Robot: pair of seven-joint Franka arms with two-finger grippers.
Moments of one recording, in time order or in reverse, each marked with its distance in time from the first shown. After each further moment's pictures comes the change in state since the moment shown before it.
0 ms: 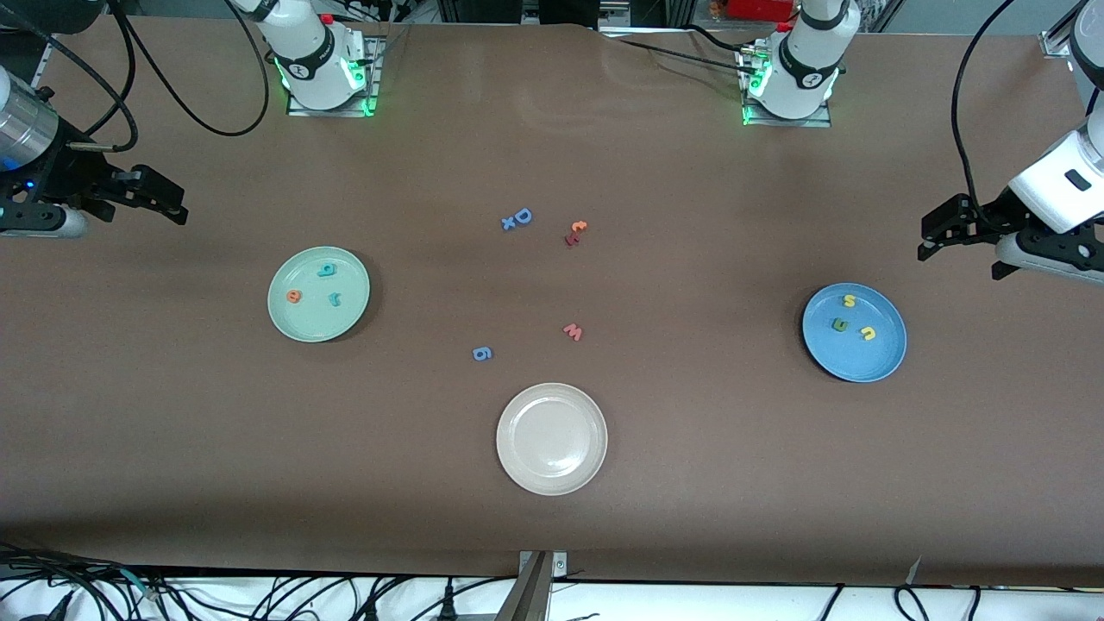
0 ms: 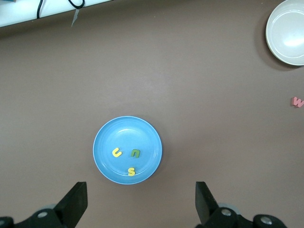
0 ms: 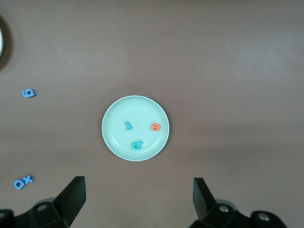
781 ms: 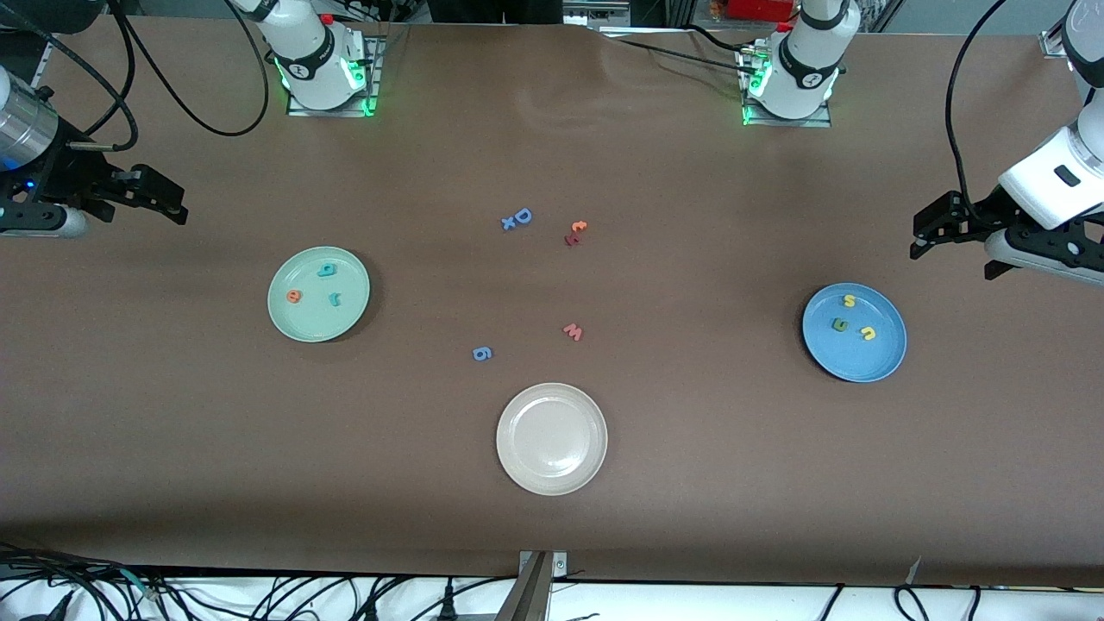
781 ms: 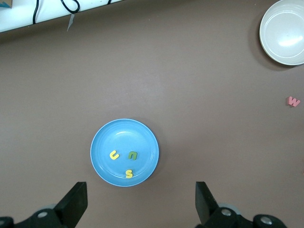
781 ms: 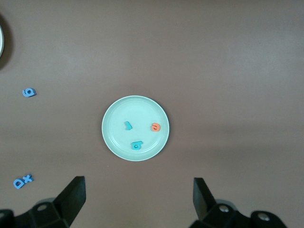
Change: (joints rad) left arm -0.007 -0.001 -0.010 0.007 0.000 -0.001 0.001; right arm 0.000 0.000 0.000 0.000 0.000 0.000 -0.003
